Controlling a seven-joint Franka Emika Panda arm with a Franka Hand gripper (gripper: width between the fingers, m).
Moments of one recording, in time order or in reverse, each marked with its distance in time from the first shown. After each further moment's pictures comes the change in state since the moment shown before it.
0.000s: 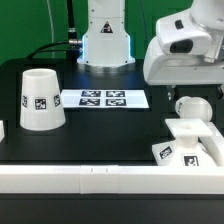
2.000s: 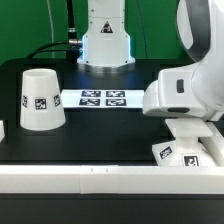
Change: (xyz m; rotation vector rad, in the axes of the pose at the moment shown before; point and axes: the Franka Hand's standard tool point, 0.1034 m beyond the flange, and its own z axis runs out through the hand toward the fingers) arm 0.005 0.002 0.054 -0.019 -0.371 0.055
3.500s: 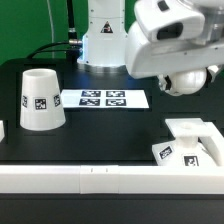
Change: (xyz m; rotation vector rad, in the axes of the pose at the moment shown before) arm -0.025 0.040 -0.135 0.021 0.465 -0.234
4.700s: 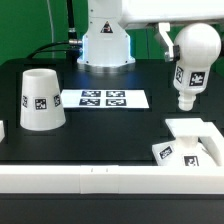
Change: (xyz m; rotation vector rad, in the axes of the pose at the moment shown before) arm 0.037 0.016 -0.068 -0.109 0.826 -0.038
